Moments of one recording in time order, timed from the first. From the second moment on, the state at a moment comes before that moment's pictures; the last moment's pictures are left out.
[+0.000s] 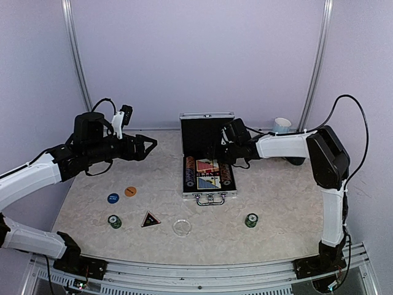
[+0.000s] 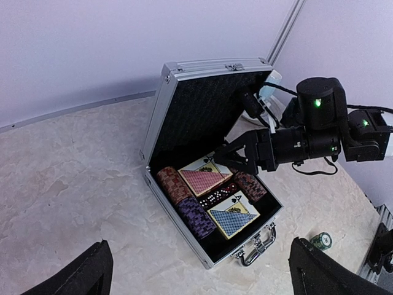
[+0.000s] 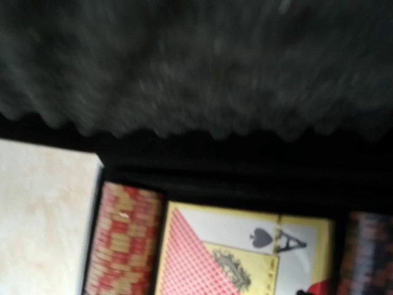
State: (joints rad) left arm -0.57 1.15 0.91 -0.10 0.13 -0.26; right arm 0.64 2.08 1.49 -0.07 -0.08 0.63
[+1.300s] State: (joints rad) left arm -0.57 1.17 0.95 -0.31 -0.11 -0.33; right arm 0.69 1.74 1.25 -0.13 -0.08 0.32
